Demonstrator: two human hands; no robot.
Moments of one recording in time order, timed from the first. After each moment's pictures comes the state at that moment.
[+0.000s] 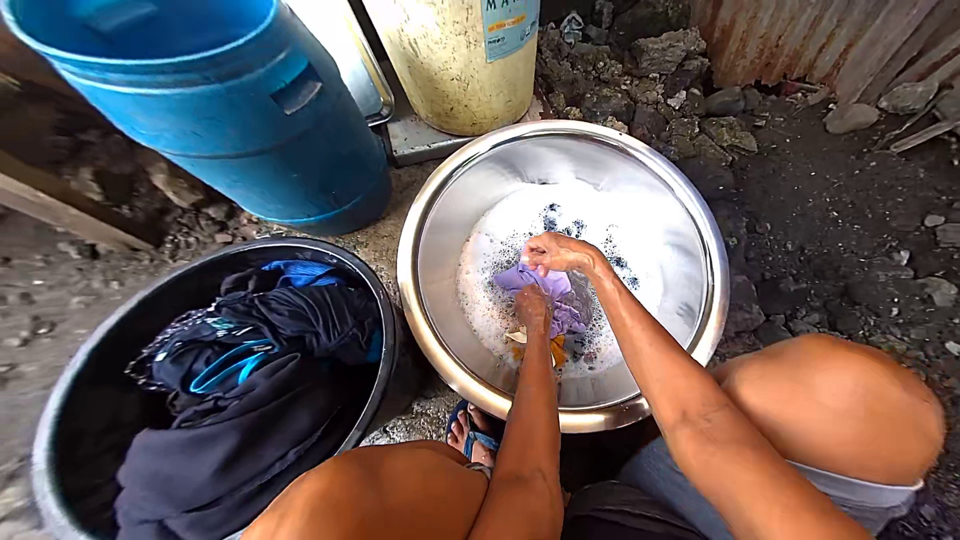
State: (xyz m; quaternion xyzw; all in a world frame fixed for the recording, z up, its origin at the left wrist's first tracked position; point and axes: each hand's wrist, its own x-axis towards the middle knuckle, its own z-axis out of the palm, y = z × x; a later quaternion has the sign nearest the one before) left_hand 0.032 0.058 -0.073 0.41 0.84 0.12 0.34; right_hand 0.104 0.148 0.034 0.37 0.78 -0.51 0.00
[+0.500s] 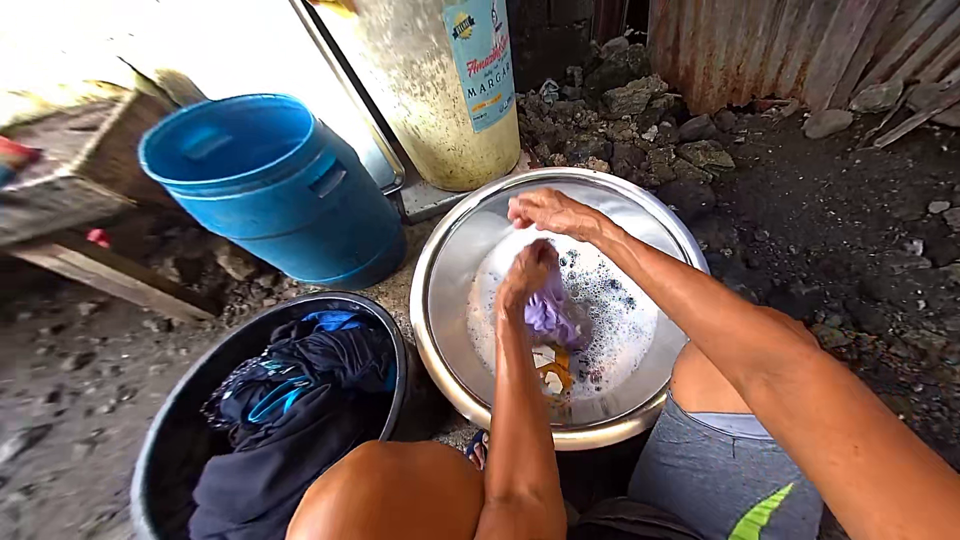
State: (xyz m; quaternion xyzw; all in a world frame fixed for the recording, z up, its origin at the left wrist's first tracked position) left_hand 0.007 0.094 0.089 0.69 0.56 0.29 0.36; right_hand 0.132 0.171 0.155 0.33 0.78 -0.48 -0.23
